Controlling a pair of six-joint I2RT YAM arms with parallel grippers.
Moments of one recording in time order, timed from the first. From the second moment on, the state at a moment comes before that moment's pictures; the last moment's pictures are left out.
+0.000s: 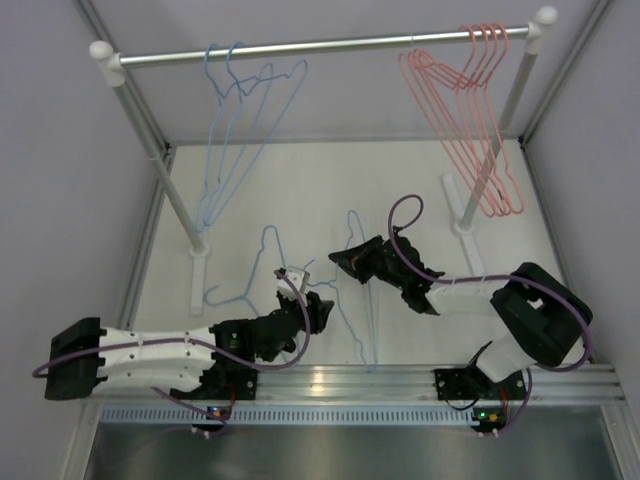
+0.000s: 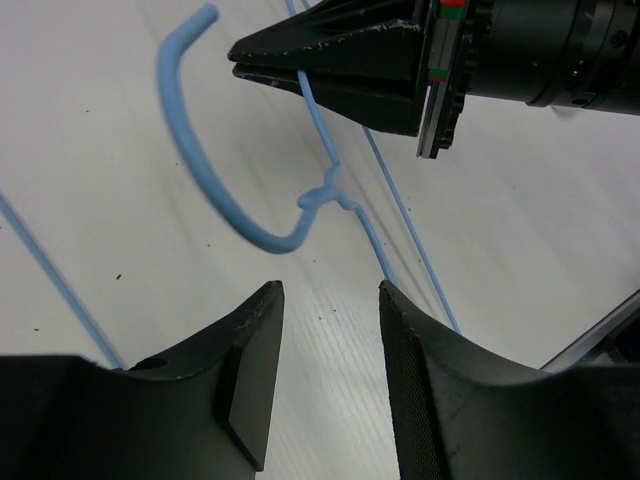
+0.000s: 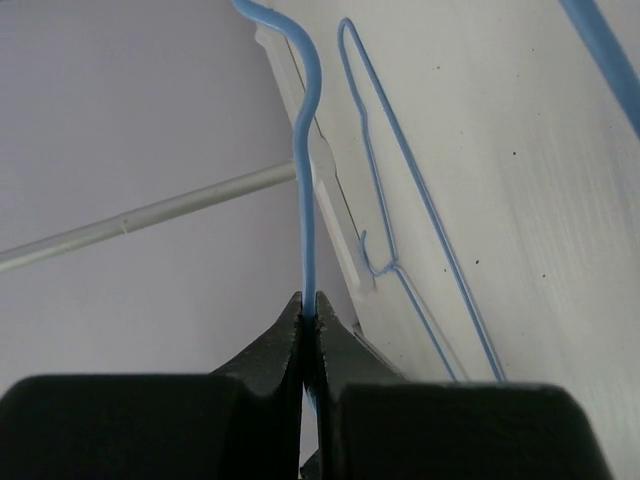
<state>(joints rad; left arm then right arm) -1.33 0.89 0.36 0.16 -0.69 -0.60 0.77 1.50 0.54 0.62 -0.04 1.64</state>
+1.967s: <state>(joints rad) -1.46 0.94 0.78 -0.15 -0.78 -0.66 0.92 0.89 0.63 0.02 0.43 1.40</state>
